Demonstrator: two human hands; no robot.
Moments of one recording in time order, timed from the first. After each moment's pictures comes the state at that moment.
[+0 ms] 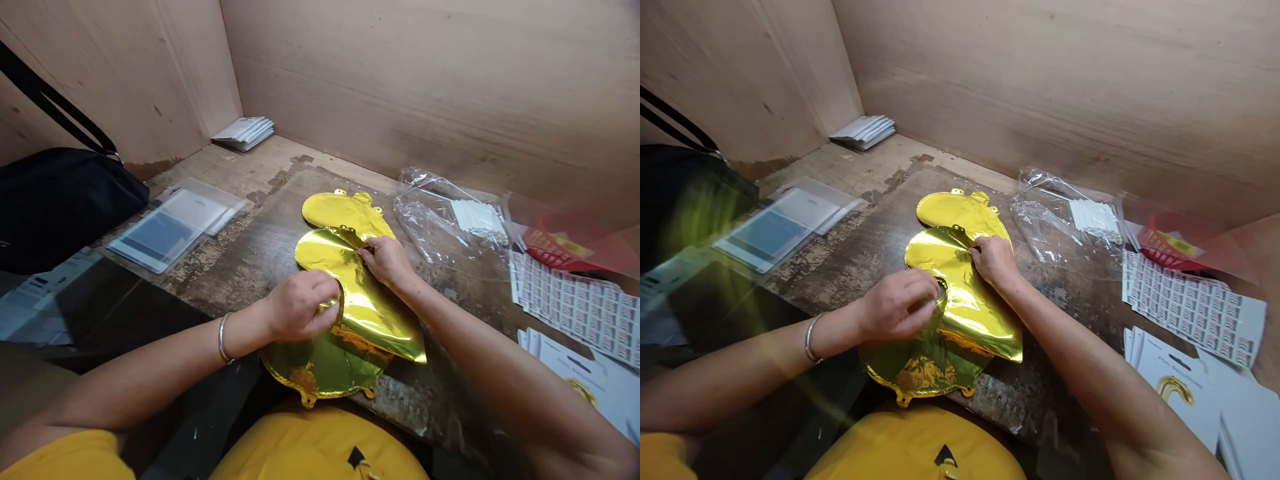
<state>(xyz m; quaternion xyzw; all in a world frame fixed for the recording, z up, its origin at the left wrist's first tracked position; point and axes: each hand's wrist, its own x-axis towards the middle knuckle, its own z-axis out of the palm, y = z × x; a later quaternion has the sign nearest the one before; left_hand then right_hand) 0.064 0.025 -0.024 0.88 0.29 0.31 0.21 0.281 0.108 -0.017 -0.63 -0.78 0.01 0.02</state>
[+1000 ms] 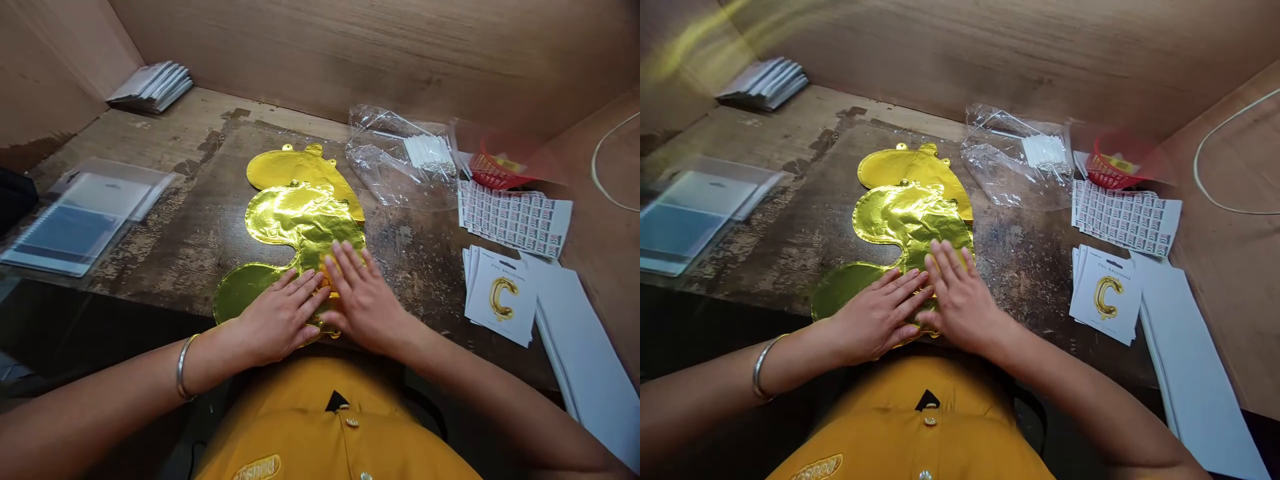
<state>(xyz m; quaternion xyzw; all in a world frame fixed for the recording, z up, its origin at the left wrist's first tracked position) 0.088 -0.043 -0.051 0.96 0.24 0.06 0.10 0.304 -0.071 -0.032 -0.49 -0.87 0.05 0.03</state>
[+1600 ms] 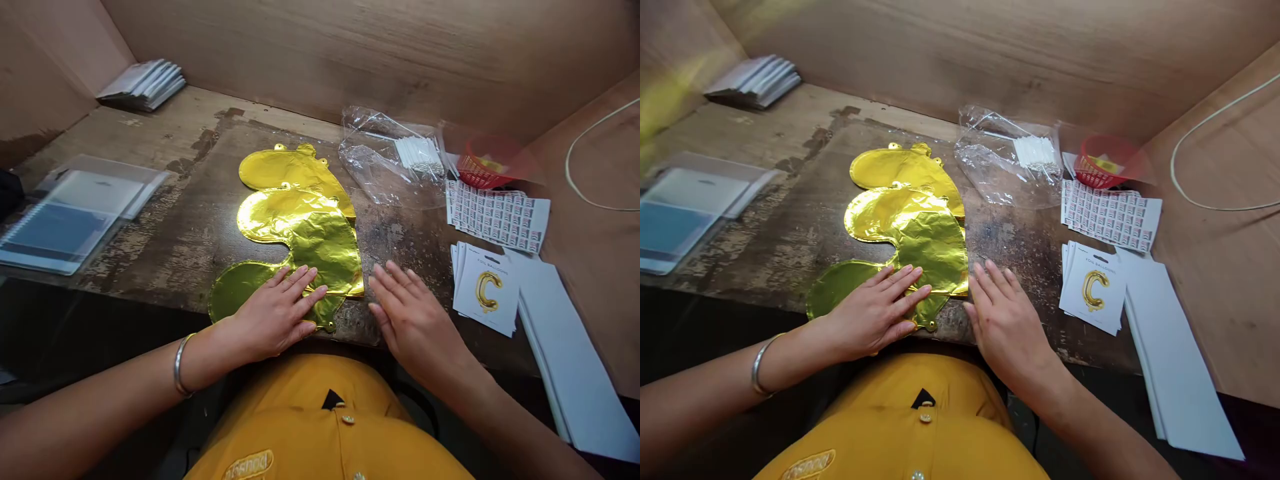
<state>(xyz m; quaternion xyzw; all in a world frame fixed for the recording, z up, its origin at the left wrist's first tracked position) 0.087 -0.042 -0.045 0.96 0.24 0.06 0.09 0.327 -0.115 0.011 -0.58 -0.81 -0.03 0.07</state>
